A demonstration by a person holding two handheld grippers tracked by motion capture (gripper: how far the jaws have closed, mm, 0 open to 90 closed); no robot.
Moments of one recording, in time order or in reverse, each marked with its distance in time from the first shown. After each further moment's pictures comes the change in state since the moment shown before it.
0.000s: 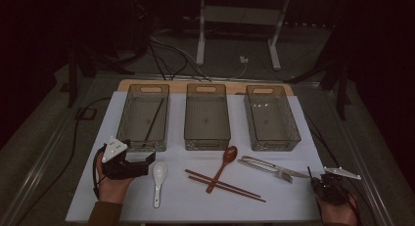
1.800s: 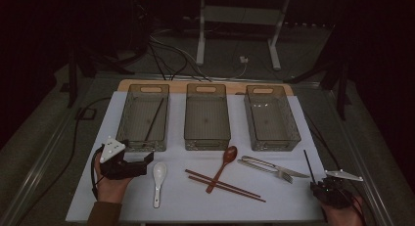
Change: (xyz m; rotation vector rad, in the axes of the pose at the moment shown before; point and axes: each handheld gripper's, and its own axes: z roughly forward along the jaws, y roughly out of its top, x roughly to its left) left arm 0.003 -0.001 -0.002 -0.007 0.010 -0.010; right arm -0.004 -0.007 -0.011 0.048 0.023 -0.069
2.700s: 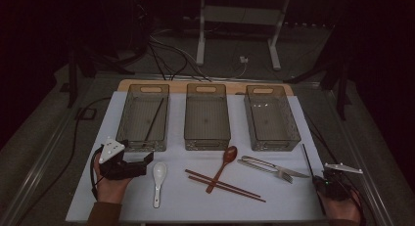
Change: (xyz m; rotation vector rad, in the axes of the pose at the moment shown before) left arm 0.000 -0.001 -0.002 -0.009 -0.001 -0.005; right arm -0.002 0.021 0.007 -0.009 0.006 0.043
